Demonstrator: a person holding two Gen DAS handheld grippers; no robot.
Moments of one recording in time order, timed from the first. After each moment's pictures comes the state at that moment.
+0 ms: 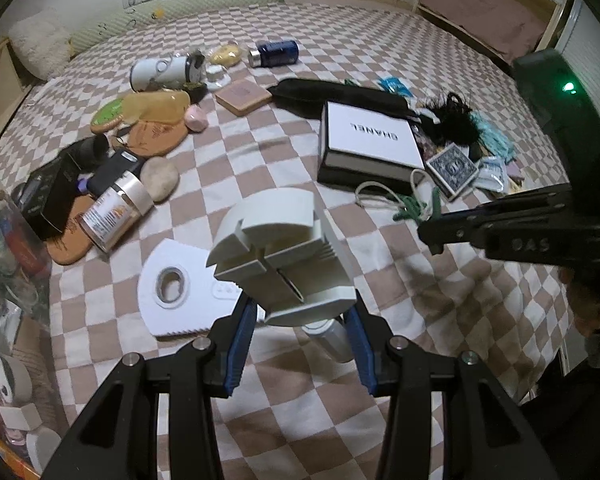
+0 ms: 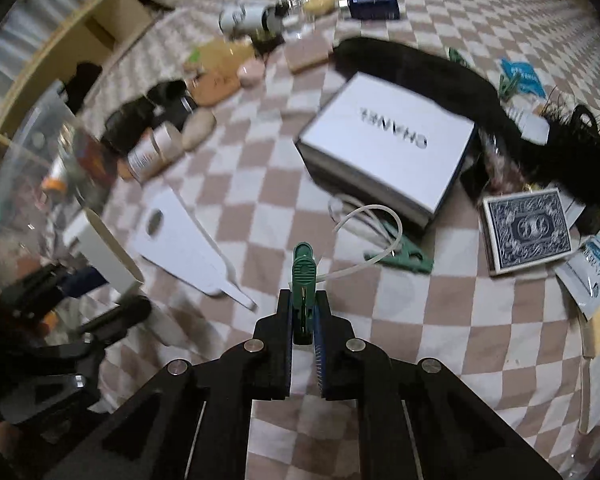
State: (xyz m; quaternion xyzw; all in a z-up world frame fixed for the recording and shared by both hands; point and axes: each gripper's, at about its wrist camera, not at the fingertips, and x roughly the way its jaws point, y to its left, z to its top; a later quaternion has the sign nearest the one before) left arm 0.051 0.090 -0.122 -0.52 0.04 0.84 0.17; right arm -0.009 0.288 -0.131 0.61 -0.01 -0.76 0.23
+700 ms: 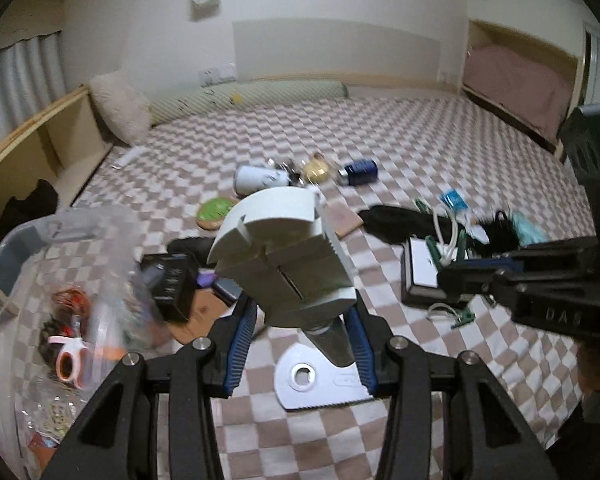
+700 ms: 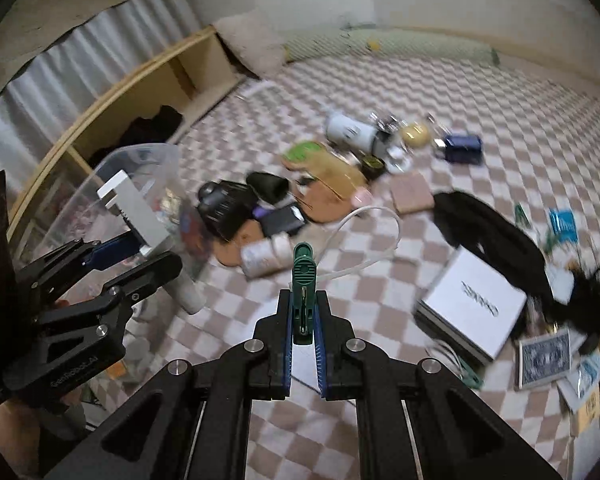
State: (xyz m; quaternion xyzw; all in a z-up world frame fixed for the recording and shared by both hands) left arm 0.039 0.004 -0.009 -0.38 0.04 0.92 0.07; right arm 0.000 0.185 -0.016 0.47 0.01 -0.82 0.32
